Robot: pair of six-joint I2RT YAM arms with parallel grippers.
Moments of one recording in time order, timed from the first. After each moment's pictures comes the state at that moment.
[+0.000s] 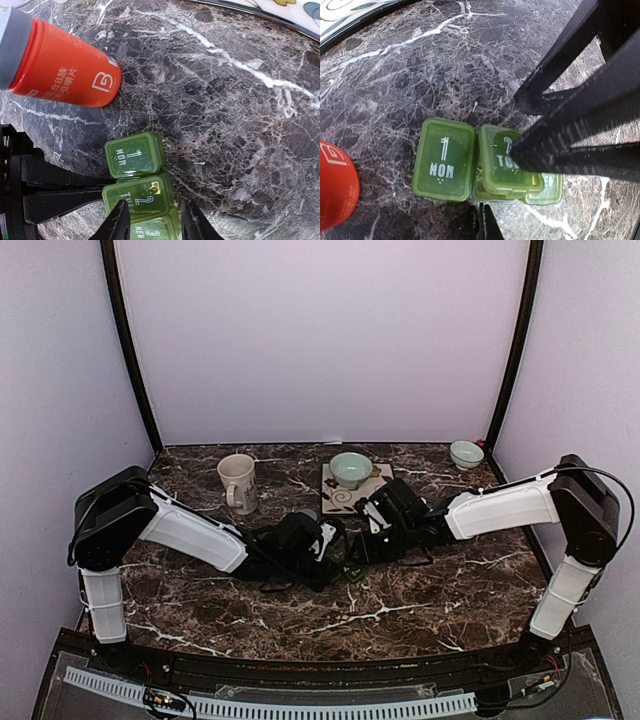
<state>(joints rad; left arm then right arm) -1.02 1.96 1.03 0.15 0.01 -0.35 0.86 1.72 0.96 -0.17 -0.13 0.55</state>
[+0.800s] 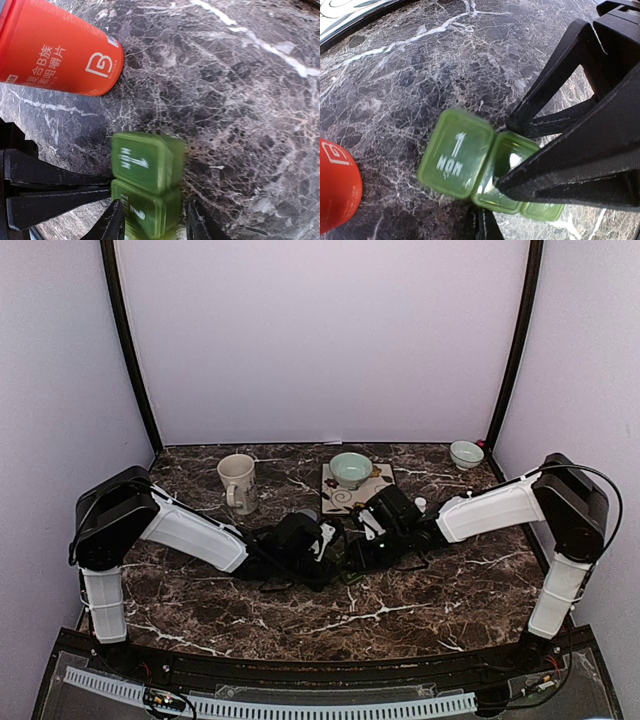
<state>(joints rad) -1.02 1.96 1.03 0.15 0.01 -0.35 0.86 1.79 0.96 -0.13 -0.19 0.55</state>
